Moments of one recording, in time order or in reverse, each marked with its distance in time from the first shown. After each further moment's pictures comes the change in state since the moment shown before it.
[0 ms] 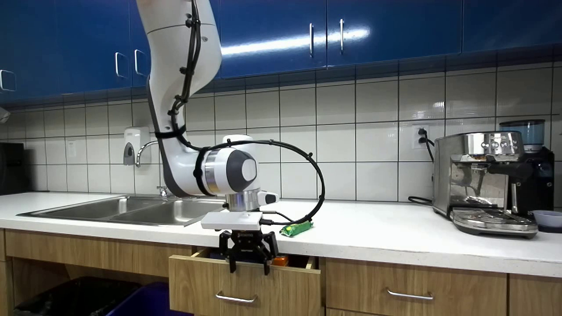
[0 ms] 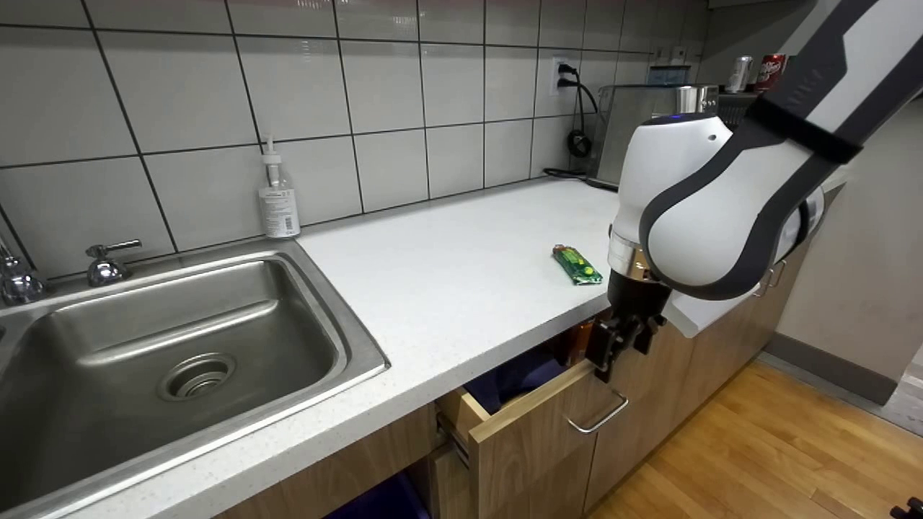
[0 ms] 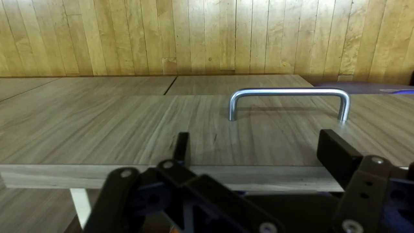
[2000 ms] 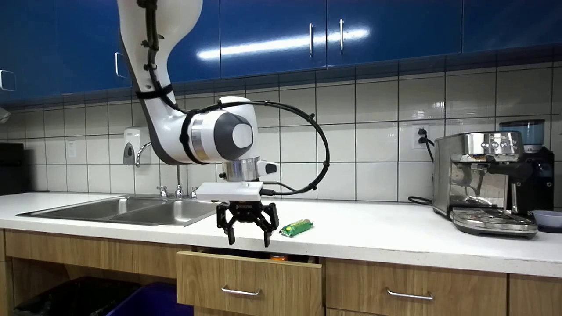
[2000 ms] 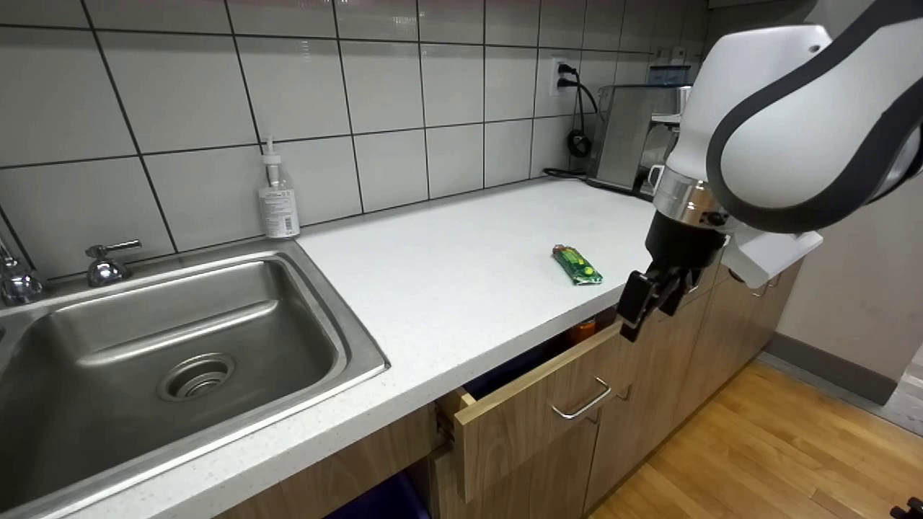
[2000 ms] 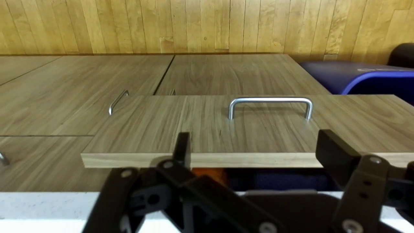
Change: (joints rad) arm -0.047 -0.276 0.018 -0.162 0.066 -0.008 -0.107
